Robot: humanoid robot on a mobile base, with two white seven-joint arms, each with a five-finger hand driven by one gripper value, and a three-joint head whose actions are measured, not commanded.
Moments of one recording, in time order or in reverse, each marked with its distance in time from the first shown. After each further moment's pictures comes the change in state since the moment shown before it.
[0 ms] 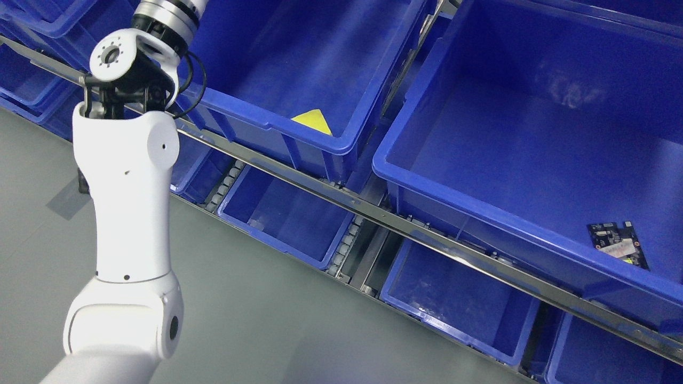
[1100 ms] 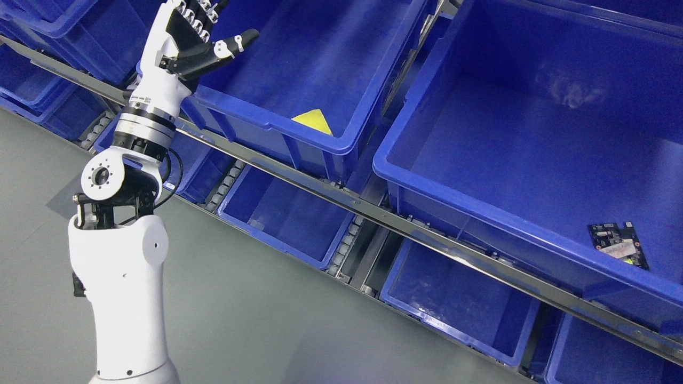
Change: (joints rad) left arm 0.317 0.000 0.088 -0.207 -0.091 -0.029 0.019; right arm 0.000 0.000 0.000 0.000 0.000 0.000 0.000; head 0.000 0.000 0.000
